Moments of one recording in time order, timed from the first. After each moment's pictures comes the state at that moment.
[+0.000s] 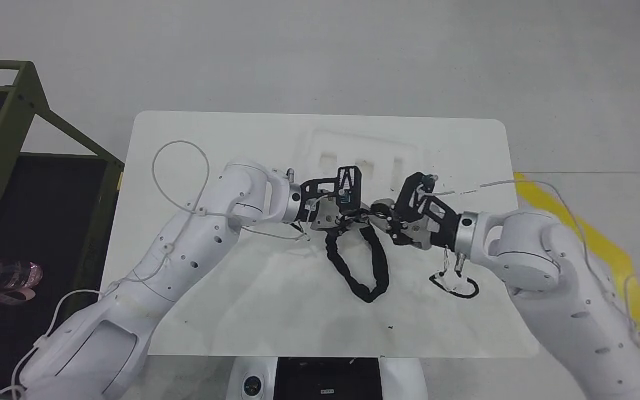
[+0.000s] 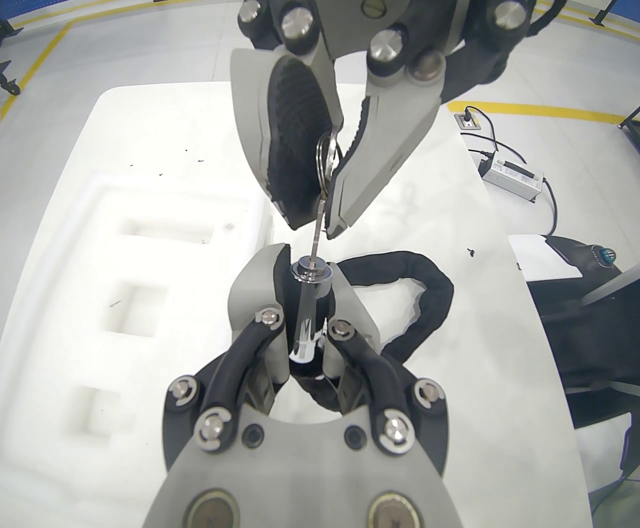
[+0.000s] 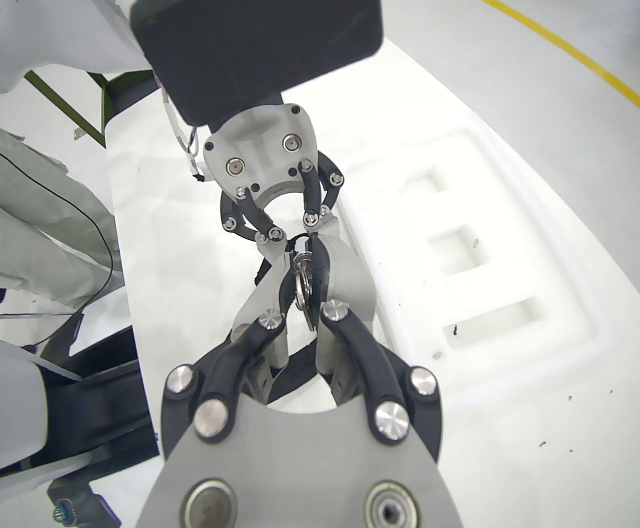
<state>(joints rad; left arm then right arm) 0.67 -1.16 -0.75 -1.42 0.96 -0.98 -0.41 -1.14 -0.90 1.21 -1.96 -0.60 -0.53 0.76</state>
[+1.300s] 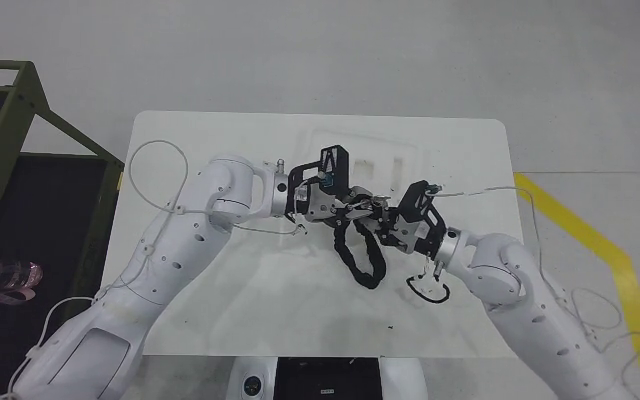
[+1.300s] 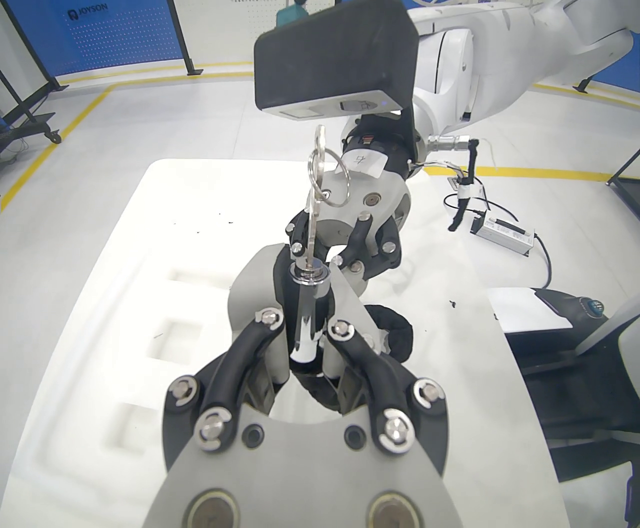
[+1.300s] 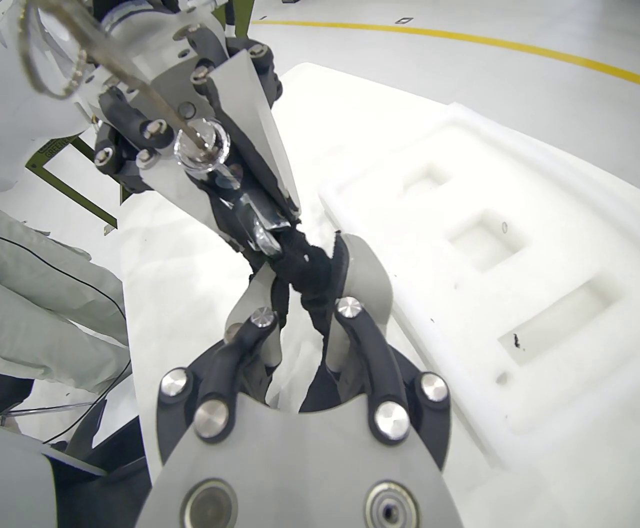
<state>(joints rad) 0.71 -1.14 -0.86 -1.50 0.85 -0.98 -0.35 -1.20 -0.95 1.11 -1.78 -0.69 -0.52 0.36</state>
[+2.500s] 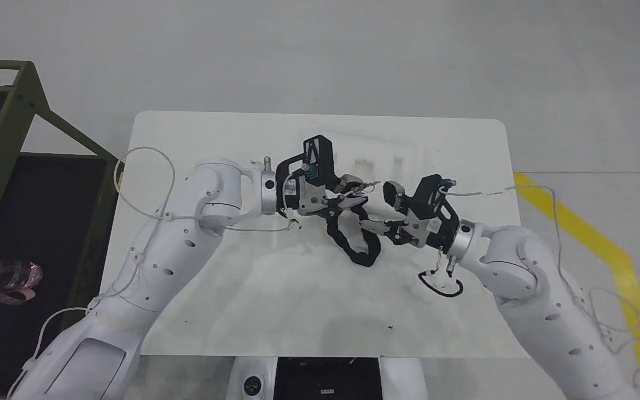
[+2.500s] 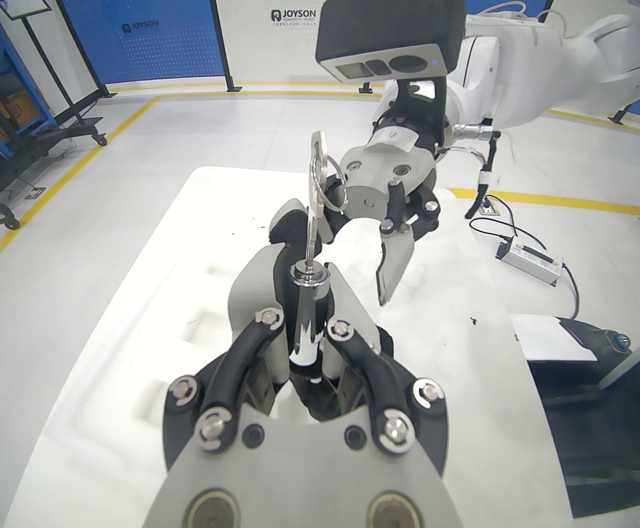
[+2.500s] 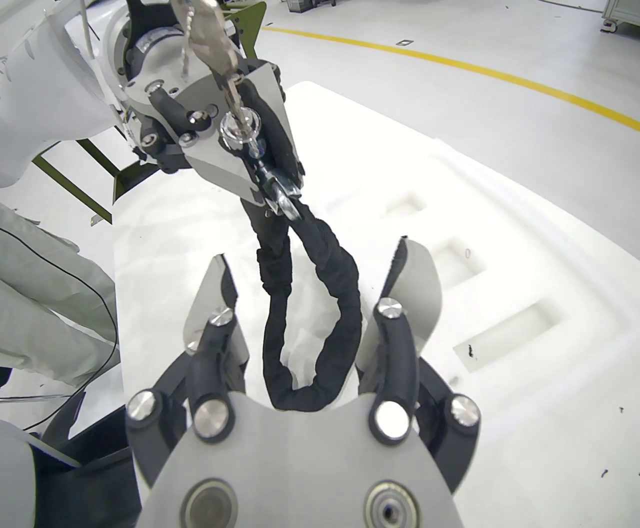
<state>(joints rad) 0.76 -1.13 -0.92 -1.54 0.89 -0.93 -0.30 -1.21 -0.95 1.19 -1.82 -0.72 -0.59 0.38</state>
